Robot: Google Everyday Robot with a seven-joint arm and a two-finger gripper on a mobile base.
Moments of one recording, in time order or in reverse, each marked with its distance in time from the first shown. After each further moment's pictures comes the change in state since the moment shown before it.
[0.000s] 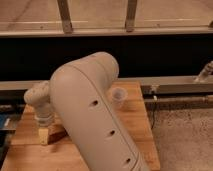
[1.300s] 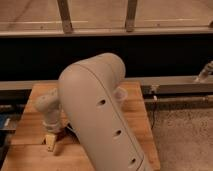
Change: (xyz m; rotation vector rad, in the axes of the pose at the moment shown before) arm 0.028 0.010 0.032 -0.033 -0.016 0.095
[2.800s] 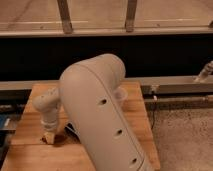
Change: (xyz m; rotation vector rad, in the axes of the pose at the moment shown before) arm -0.014 -0.010 -0.017 0.024 -0.058 -0.051
